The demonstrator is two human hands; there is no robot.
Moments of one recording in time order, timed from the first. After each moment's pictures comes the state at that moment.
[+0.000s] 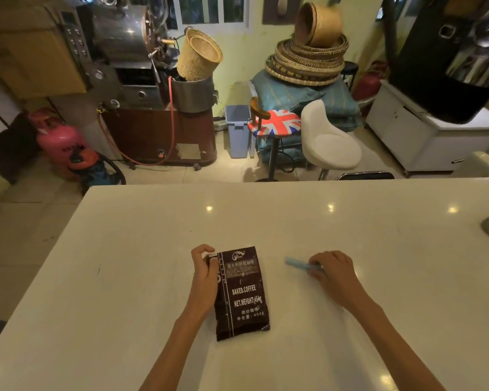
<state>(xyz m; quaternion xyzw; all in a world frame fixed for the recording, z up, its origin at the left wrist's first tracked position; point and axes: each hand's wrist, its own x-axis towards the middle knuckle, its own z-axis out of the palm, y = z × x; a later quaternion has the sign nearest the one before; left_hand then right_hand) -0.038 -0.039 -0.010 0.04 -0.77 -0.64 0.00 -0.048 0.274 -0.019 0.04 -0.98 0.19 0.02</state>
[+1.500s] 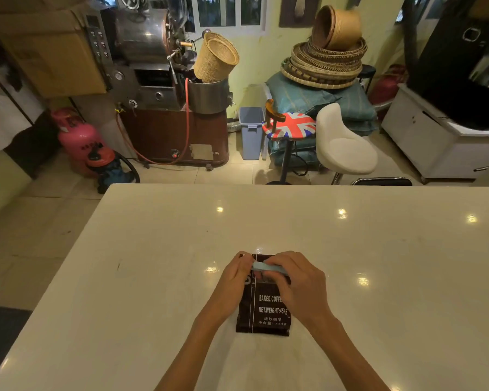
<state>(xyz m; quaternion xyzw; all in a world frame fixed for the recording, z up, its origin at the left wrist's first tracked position) -0.032 -0.027 0.021 -0.04 -0.72 -0.68 -0.10 -0.021 0.141 0.038 0.17 -0.90 0.31 0.26</state>
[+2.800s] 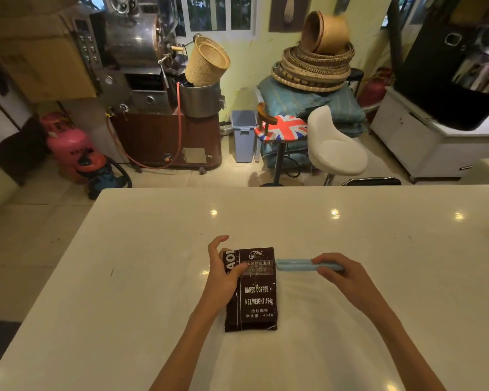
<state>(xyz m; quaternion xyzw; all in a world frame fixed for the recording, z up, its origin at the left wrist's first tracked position) -0.056 -0.038 -0.009 0.01 -0.69 -0.72 -0.03 -0.030 0.256 0.022 0.01 -0.82 0.57 0.00</state>
